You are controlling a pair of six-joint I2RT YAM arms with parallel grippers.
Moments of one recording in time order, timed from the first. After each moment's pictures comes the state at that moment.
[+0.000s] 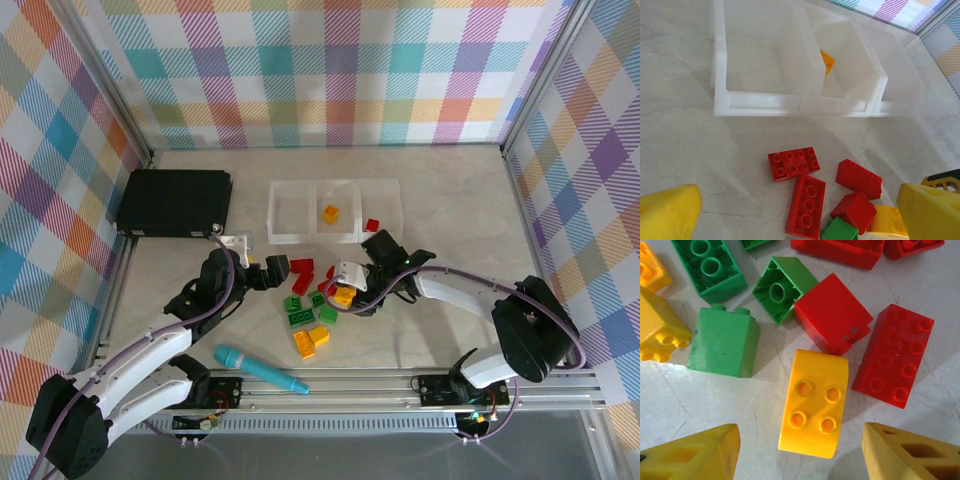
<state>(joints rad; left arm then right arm) -0.55 0.89 0.47 -0.06 -0.05 -0.54 0.70 1.45 0.81 -0.46 -0.31 -0.64</state>
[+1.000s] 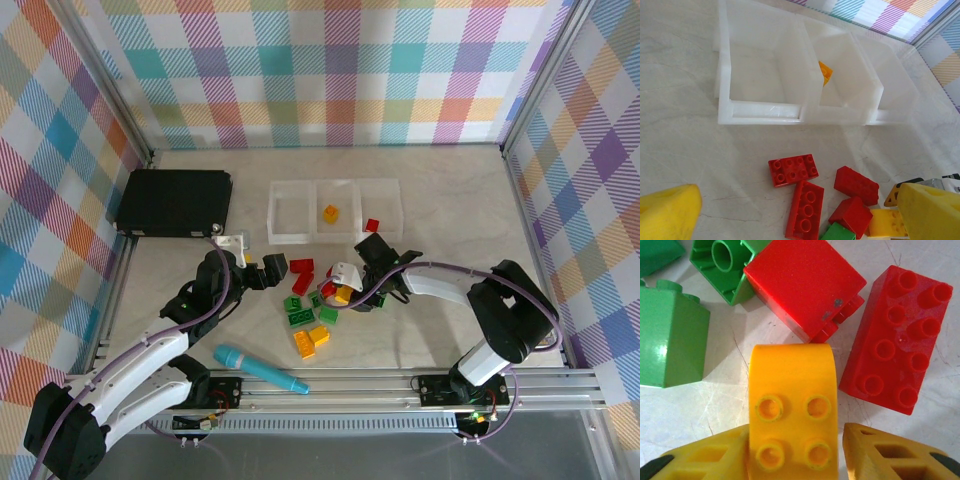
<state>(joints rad) -0.55 0.84 0.47 -0.07 -0.07 -0.54 0.71 1.58 0.81 -0.38 -0.23 -0.61</state>
